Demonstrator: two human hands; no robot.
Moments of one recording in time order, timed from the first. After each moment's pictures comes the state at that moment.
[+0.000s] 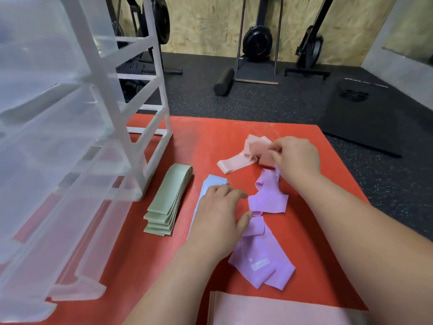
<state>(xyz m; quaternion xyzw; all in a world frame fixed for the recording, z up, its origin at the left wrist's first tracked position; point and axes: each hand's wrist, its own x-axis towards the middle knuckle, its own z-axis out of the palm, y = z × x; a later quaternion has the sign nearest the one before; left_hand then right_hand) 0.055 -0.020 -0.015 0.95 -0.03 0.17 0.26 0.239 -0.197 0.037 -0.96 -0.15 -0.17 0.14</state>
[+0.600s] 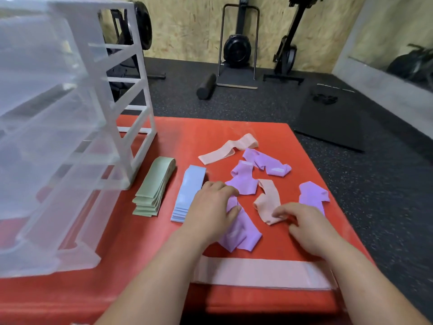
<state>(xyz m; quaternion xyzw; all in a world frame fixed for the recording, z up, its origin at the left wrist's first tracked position) 0.027 -0.055 -0.005 0.95 -0.08 0.14 0.25 0.062 -0.325 -0.008 -0.97 -0.13 0.06 0.21</state>
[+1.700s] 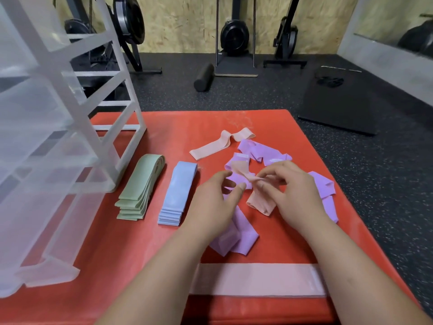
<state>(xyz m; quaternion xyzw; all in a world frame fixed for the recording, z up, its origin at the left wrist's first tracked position) 0.046 -0.088 -0.001 0.89 0.04 0.09 0.46 0.097 -0.289 0.002 -0.87 -0.20 -0.14 0.43</state>
